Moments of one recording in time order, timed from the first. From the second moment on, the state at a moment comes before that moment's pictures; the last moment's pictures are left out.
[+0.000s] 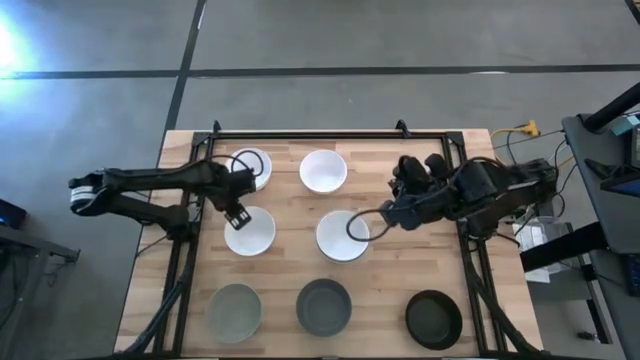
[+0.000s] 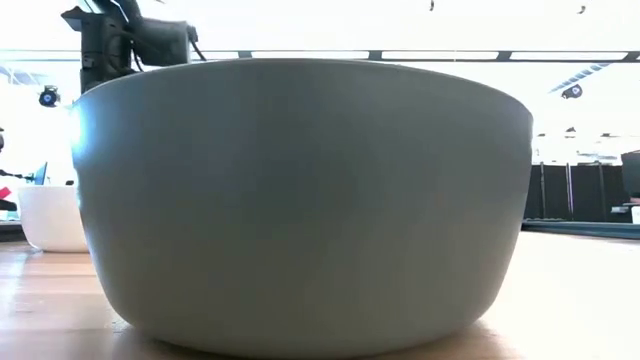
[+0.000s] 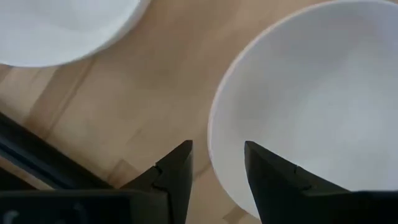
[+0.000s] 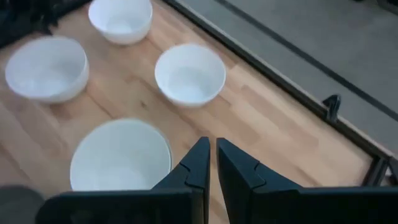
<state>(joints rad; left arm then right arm) 0.28 1.12 0.79 -1.13 -0.03 -0.44 0.33 1.53 1.87 -1.56 0.70 0.98</state>
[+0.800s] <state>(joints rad) 0.37 1.27 0.63 -0.96 0.18 -0.41 0.52 1.30 1.44 -1.24 0.70 1.13</state>
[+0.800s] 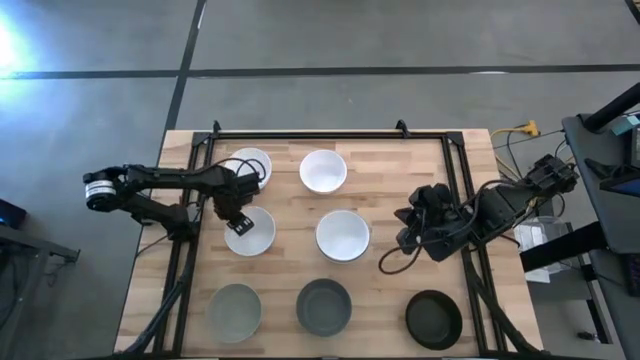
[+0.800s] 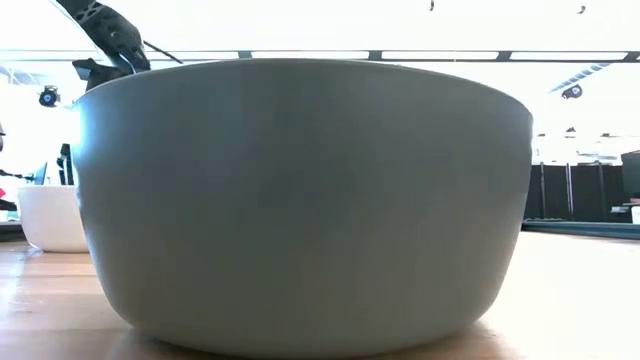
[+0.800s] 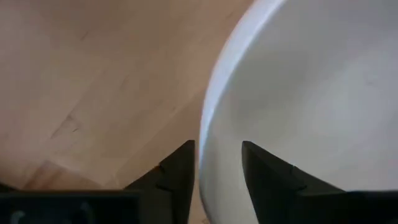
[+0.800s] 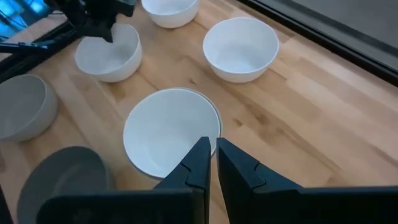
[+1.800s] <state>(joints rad) 0.21 1.38 1.40 -0.87 0.37 -0.39 0.52 1.21 1.14 -0.92 0.68 1.31</state>
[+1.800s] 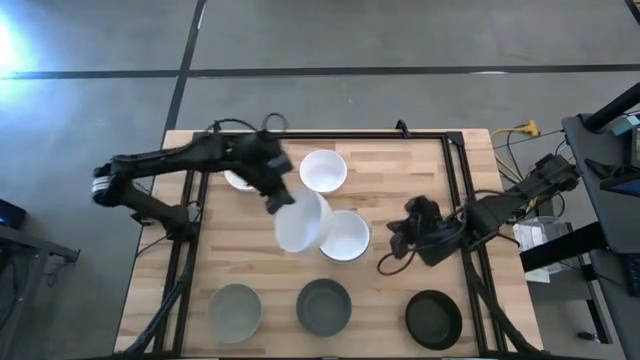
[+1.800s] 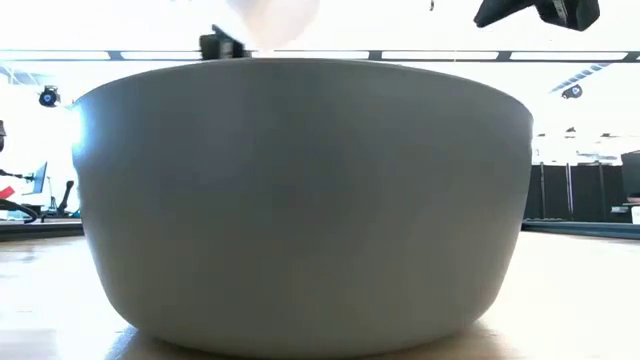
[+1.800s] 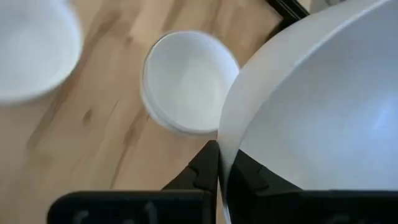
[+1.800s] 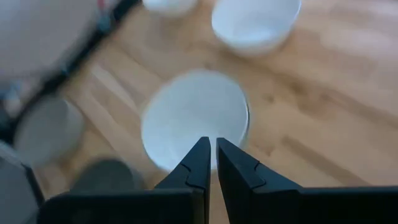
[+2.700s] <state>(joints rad) 0.16 2.13 2.02 -1.04 0.39 -0.44 0.82 0.97 0.90 -0.84 0.74 1.17</state>
